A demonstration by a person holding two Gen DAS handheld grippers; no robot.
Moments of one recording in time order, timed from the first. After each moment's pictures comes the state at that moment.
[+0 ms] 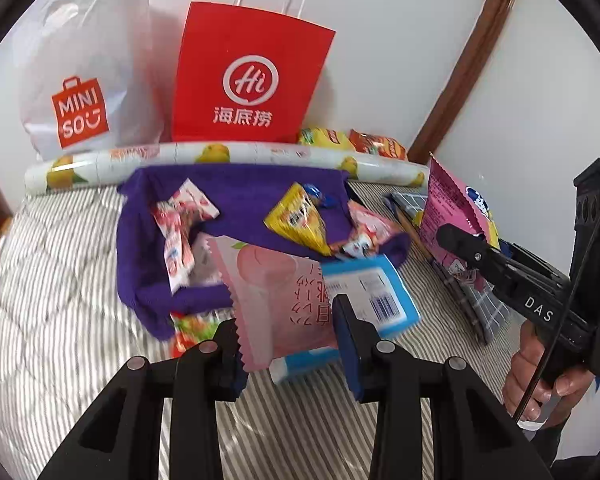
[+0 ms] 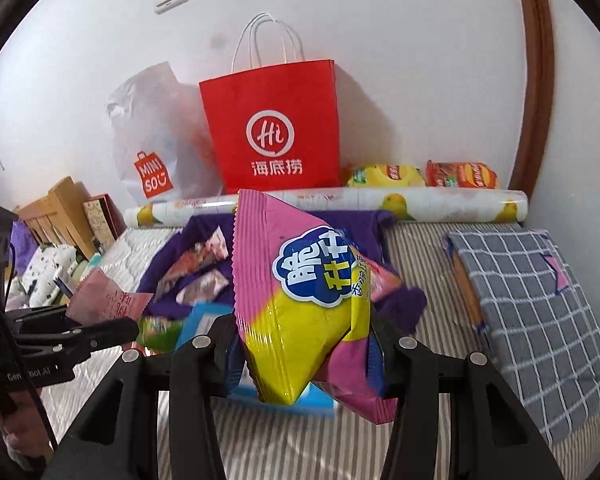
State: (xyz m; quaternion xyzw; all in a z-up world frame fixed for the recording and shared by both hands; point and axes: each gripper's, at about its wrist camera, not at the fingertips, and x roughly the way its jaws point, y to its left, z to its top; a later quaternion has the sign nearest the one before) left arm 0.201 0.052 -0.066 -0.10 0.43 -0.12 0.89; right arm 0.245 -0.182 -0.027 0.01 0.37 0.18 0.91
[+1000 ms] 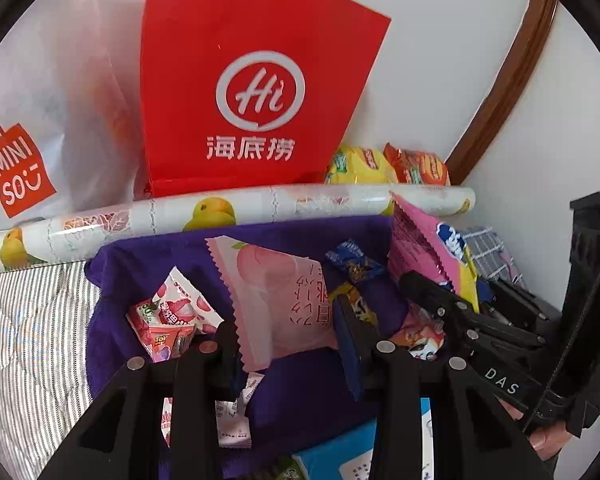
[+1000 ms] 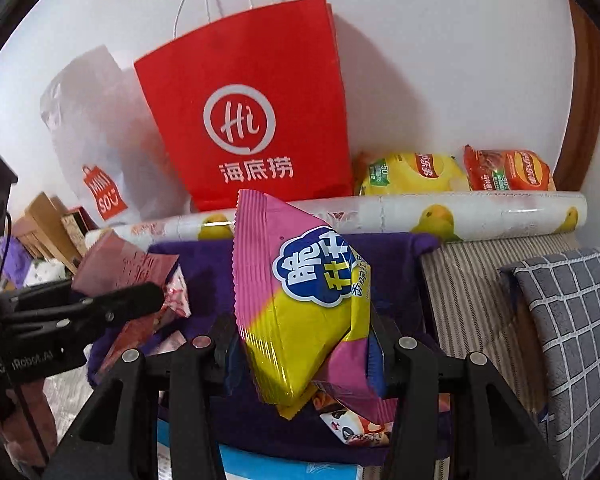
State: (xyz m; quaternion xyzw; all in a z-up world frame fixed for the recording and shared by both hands) left arm 0.350 0.046 -0.094 -0.08 0.45 -0.11 0.88; right arm 0.384 -0.140 -0.081 0.03 0.42 0.18 0.89
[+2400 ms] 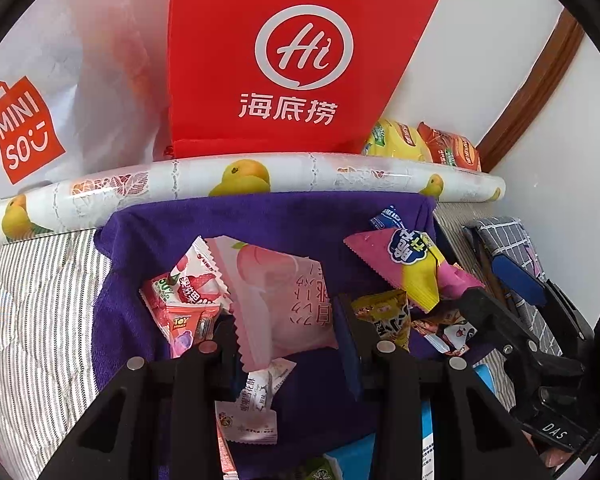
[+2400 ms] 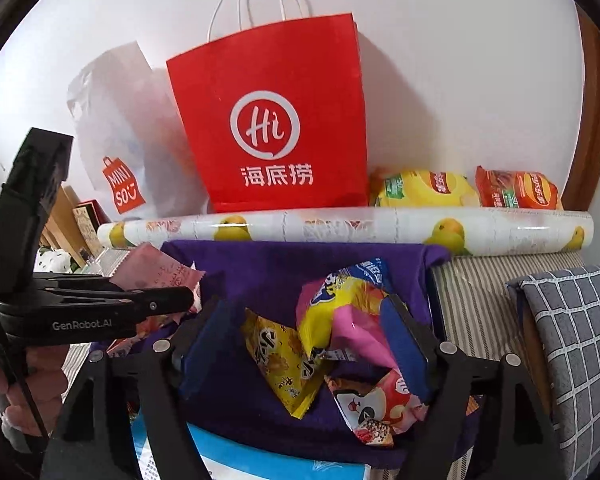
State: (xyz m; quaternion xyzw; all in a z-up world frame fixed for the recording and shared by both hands) left arm 0.366 0.063 -0.117 -0.09 0.50 -0.08 0.86; right arm 0.365 -0.136 -0.081 0.01 0.37 0.21 0.90
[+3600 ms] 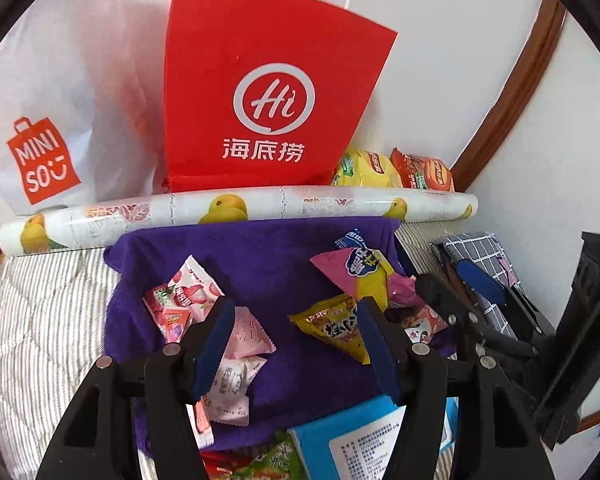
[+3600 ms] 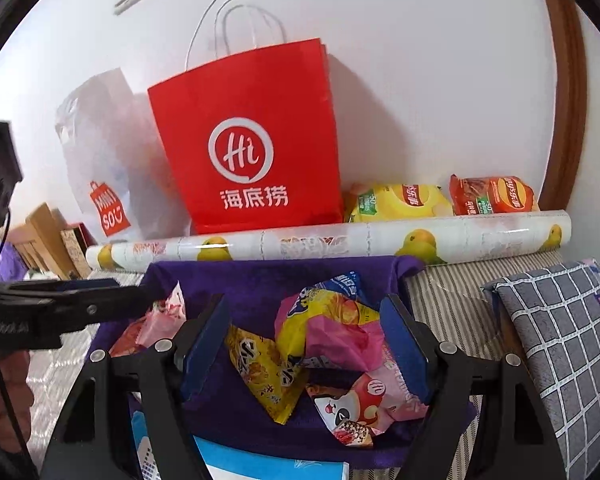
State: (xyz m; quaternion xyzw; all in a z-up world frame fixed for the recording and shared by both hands) left arm 0.332 0.051 -0.069 -0.09 0.45 -0.08 0.88; right arm 0.360 -0.155 -0.073 0.03 0.35 0.17 0.92
